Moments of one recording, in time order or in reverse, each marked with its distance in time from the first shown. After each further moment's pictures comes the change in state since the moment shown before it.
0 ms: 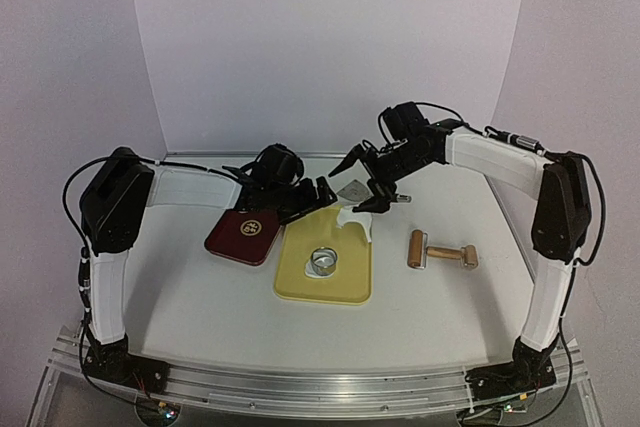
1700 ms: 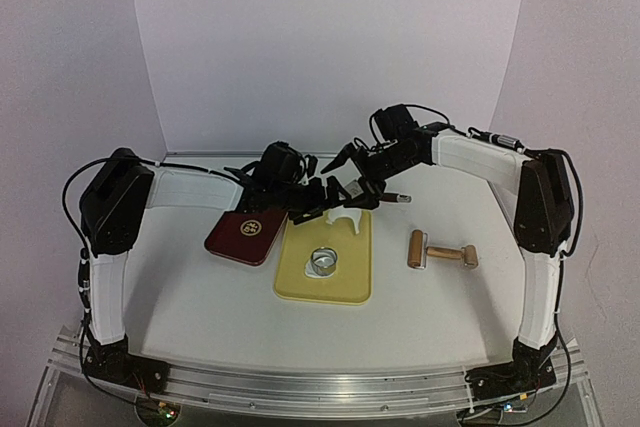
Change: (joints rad) left arm -0.018 -0.004 -0.015 0.100 0.184 0.032; right arm -0.004 0.114 0.068 0.083 -0.017 -0.019
